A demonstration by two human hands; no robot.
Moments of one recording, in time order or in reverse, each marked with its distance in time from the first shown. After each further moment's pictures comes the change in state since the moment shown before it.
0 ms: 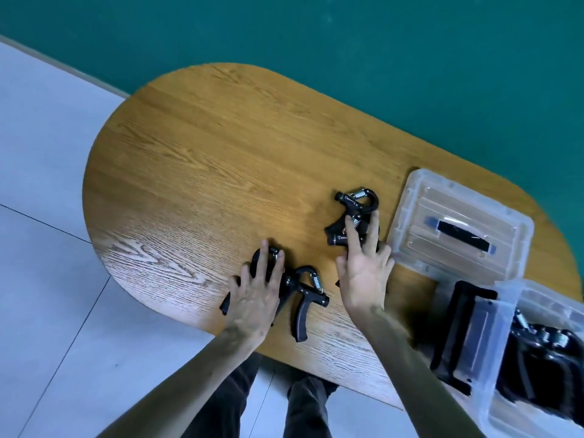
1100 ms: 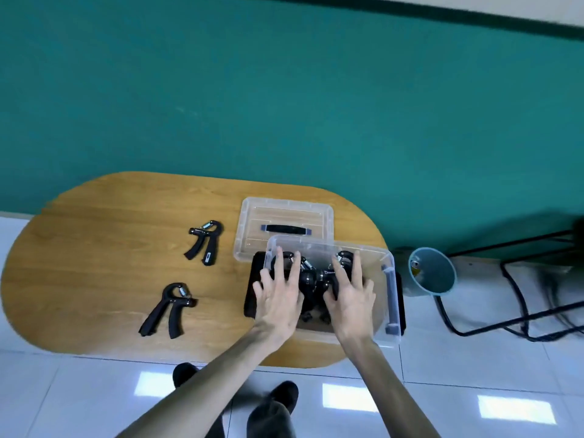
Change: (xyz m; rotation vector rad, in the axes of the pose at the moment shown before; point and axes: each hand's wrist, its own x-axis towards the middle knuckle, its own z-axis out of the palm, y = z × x) left_hand -0.139 0.387 -0.098 -0.057 0.322 0.208; right_hand -0.189 0.317 -0.177 0.251 0.226 0.229
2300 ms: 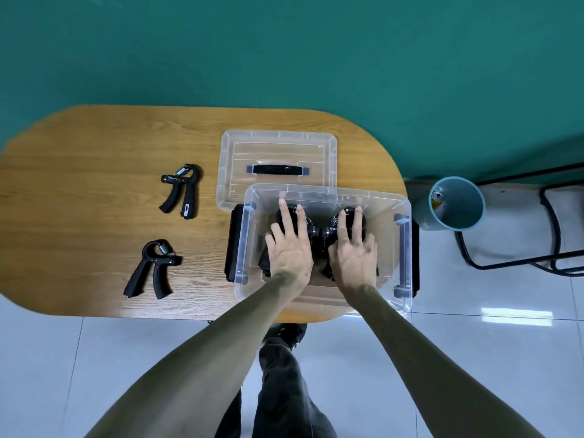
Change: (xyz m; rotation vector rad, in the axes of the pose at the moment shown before) left_hand 0.074 0.041 0.104 0.093 -0.104 -0.108; right_hand 0.052 0.079 0.099 -0.220 -0.140 -0.028
